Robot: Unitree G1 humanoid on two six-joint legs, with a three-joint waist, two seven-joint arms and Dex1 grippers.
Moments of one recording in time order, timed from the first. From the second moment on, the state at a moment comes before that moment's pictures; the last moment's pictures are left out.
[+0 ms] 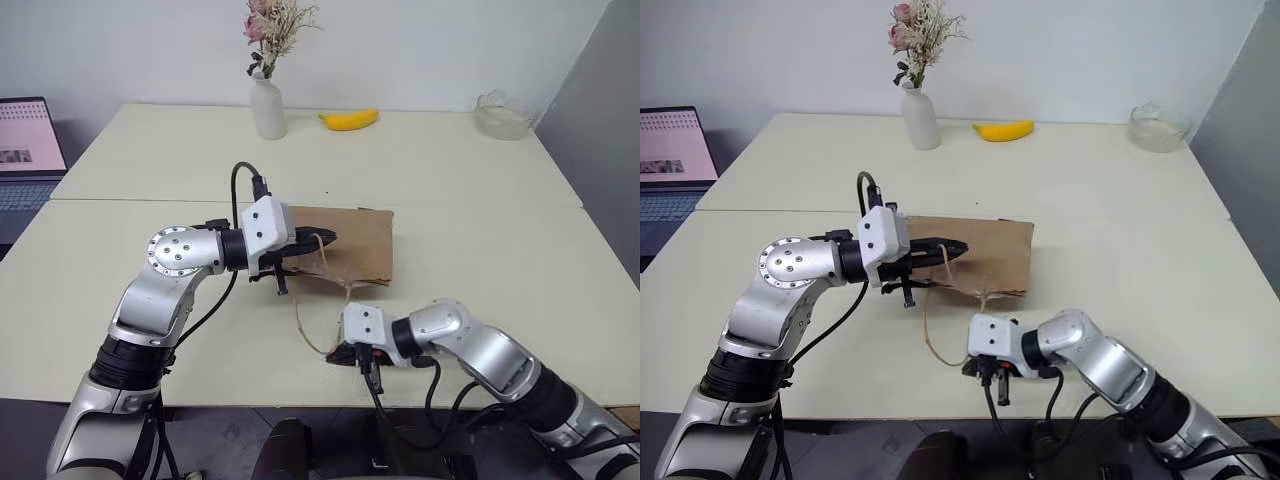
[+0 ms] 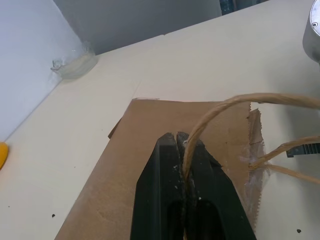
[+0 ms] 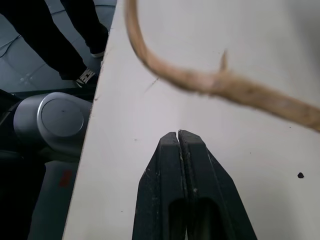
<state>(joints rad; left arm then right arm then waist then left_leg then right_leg) -0.52 0.64 -0.12 -0.16 -0.28 0.17 -1.02 -0.43 -0.58 0.59 -0.42 0.21 0.62 0.97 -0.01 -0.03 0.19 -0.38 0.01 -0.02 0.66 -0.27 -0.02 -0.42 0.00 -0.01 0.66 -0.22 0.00</state>
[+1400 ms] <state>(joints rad) -0.52 0.64 -0.13 -0.14 -0.26 0.16 -1.04 -0.54 -0.59 0.69 -0.30 -0.29 -0.02 1.11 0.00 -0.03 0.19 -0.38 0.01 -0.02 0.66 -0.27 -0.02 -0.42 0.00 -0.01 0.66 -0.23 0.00</state>
